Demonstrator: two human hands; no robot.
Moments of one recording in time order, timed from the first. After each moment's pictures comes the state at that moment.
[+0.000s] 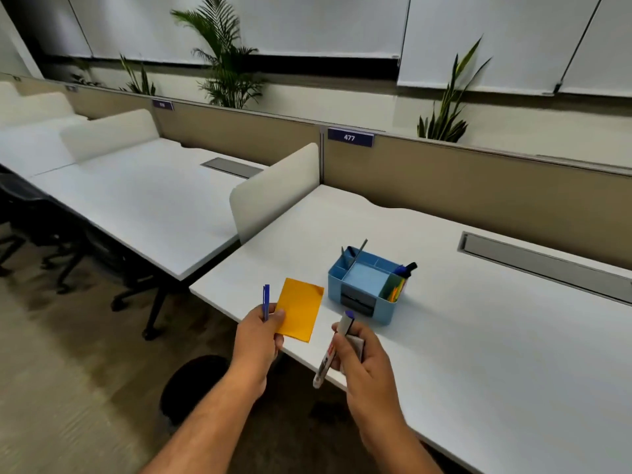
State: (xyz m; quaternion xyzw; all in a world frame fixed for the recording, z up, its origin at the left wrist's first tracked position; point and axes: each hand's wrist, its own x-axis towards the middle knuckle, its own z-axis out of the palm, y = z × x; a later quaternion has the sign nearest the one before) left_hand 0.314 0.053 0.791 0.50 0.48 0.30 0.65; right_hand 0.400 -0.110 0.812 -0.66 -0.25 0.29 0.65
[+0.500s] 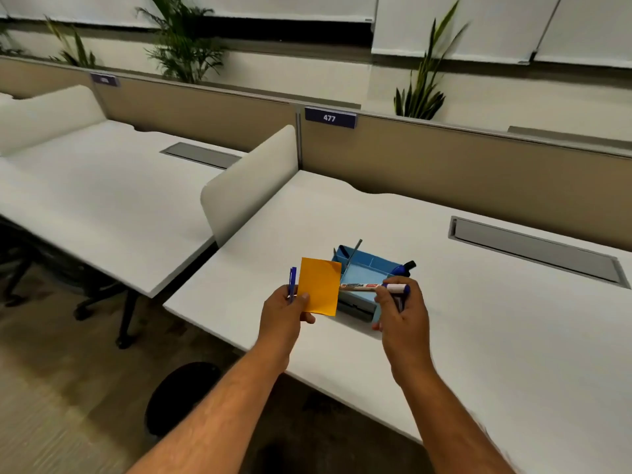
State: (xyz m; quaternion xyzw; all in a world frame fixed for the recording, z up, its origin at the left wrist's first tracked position) left_hand 0.401 0.122 0.790 0.59 0.43 0.20 0.65; right_hand 0.510 -0.042 0.816 -0.70 -0.14 0.13 0.69
